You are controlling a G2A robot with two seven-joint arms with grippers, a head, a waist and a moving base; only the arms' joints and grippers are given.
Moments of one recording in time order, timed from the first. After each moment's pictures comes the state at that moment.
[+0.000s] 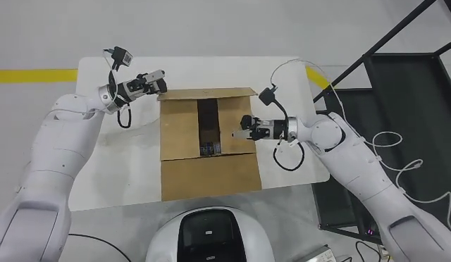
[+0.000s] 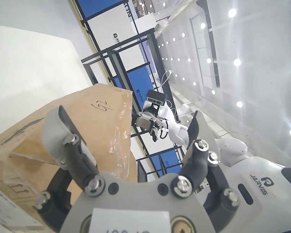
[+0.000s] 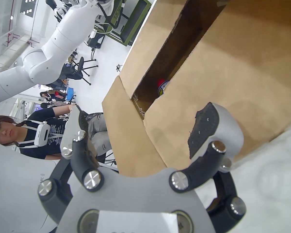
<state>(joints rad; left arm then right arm) 0.59 -1.18 -1.00 -0.75 -0.56 -0.65 -1.17 -1.01 -0.93 0.99 -1.44 0.07 -0.57 0.83</state>
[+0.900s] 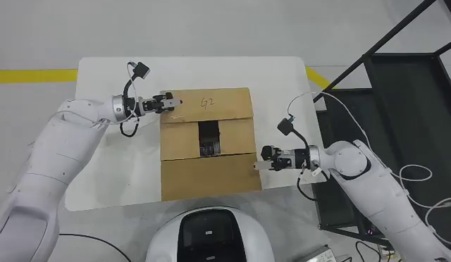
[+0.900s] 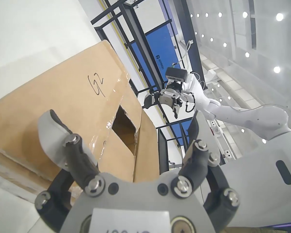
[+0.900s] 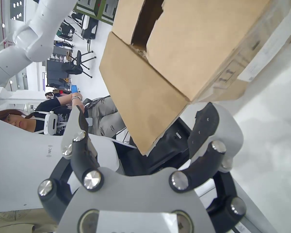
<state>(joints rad) 0.58 -1.09 -0.75 -0.87 -0.47 -0.73 -1.09 -1.40 -0.84 1.26 -1.65 0.08 -0.53 1.02</state>
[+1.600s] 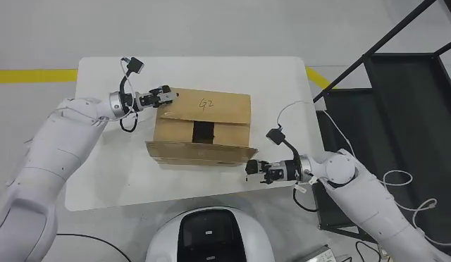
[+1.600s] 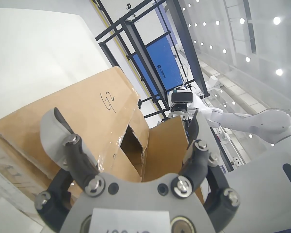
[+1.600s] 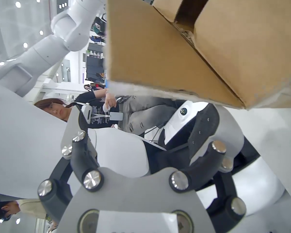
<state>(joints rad) 0.51 -1.09 -0.64 -0.78 -0.53 -0.84 -0.98 -1.38 -0.86 1.16 -1.63 0.38 -0.58 1.07</state>
